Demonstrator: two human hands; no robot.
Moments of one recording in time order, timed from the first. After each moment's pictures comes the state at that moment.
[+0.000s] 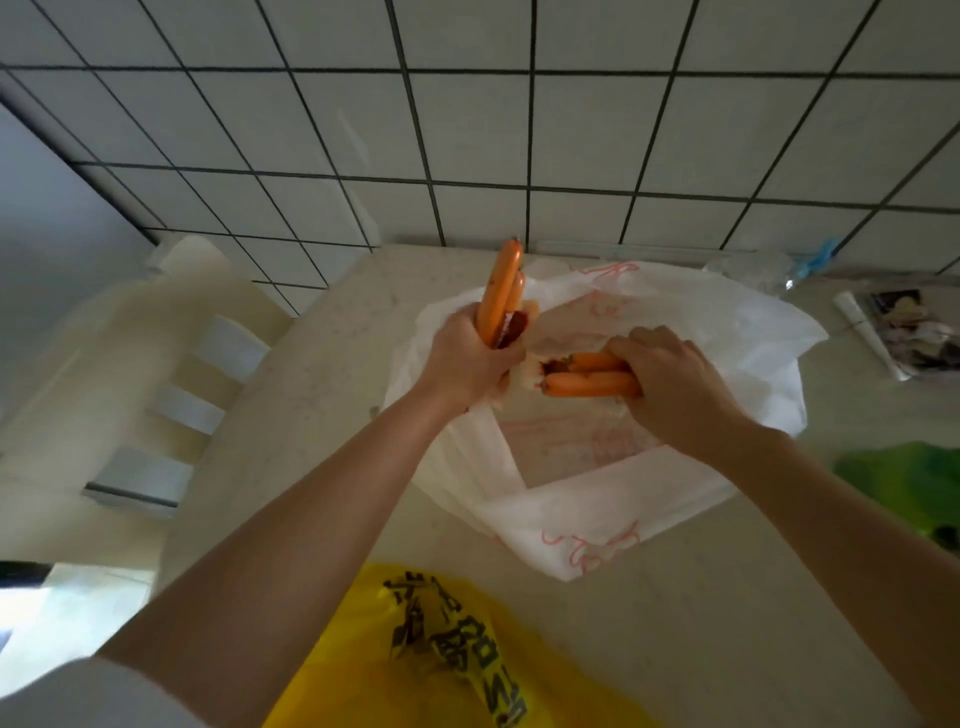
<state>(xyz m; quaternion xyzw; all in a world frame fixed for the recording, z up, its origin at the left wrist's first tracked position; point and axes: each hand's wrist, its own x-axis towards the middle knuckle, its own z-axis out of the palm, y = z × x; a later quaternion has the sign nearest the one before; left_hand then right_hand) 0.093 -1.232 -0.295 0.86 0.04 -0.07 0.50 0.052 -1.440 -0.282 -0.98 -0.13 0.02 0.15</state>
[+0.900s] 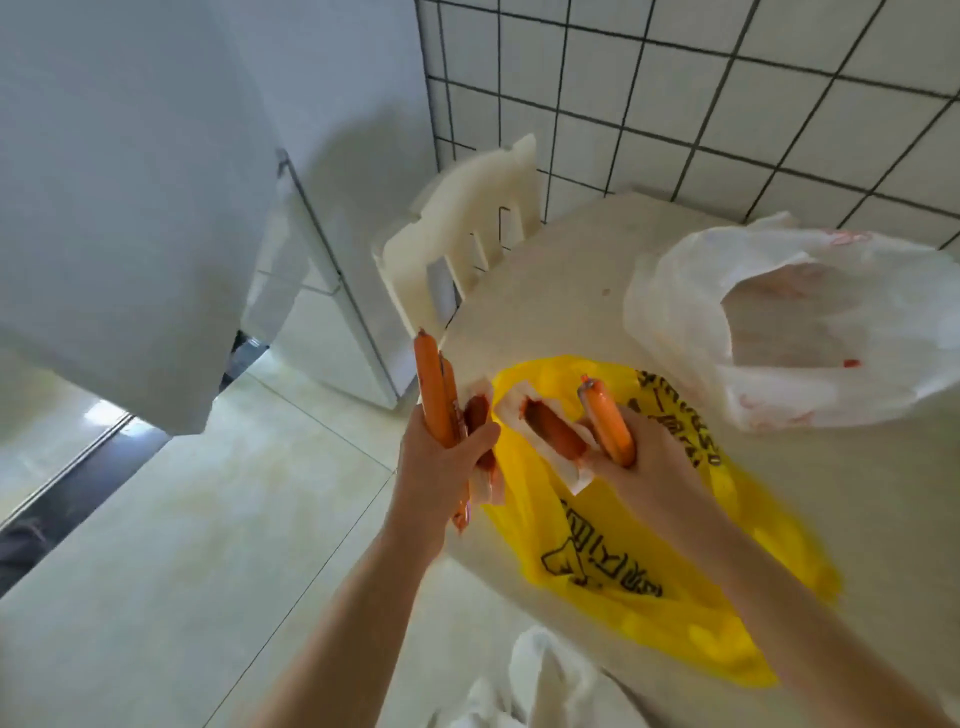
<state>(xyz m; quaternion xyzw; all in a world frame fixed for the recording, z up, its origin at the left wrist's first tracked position) -0.351 -0.998 -0.238 0.66 0.30 0.05 0.69 -0.289 -1.188 -0.222 -0.89 -0.13 0.17 0.40</state>
